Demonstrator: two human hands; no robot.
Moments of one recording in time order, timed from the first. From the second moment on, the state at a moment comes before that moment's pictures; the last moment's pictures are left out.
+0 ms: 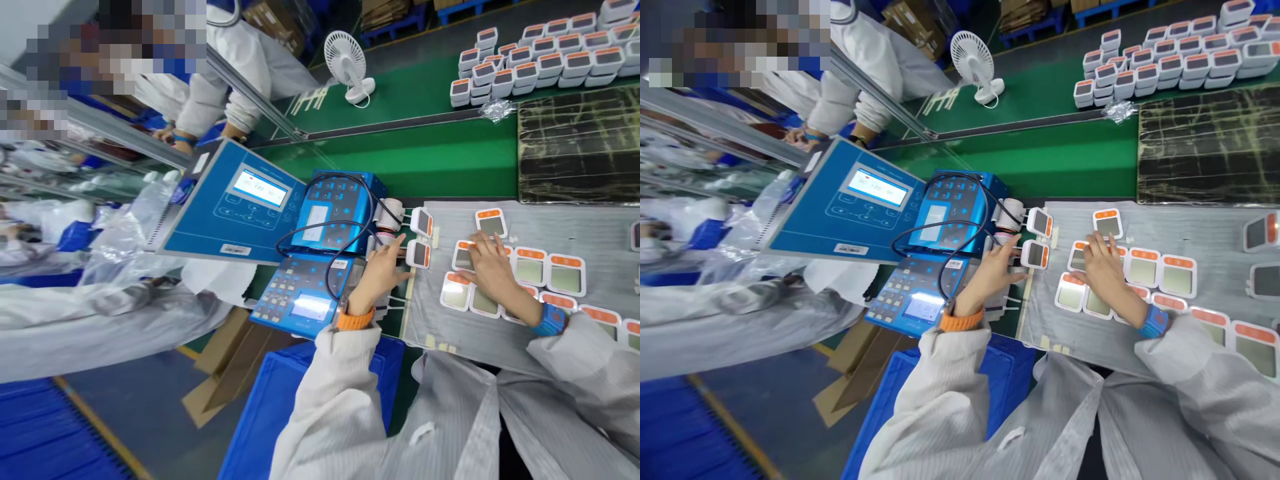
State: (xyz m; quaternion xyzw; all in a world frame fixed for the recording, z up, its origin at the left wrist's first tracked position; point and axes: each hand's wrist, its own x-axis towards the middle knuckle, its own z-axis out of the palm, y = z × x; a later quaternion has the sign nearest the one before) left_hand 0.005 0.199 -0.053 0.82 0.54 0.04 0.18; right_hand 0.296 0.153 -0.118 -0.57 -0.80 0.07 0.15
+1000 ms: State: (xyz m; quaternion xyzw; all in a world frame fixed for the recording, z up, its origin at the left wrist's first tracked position) left_hand -0.020 0.118 -0.068 0.80 0.56 0.15 0.14; right_hand 0.162 0.106 -0.109 -0.46 -0.16 0.81 0.33
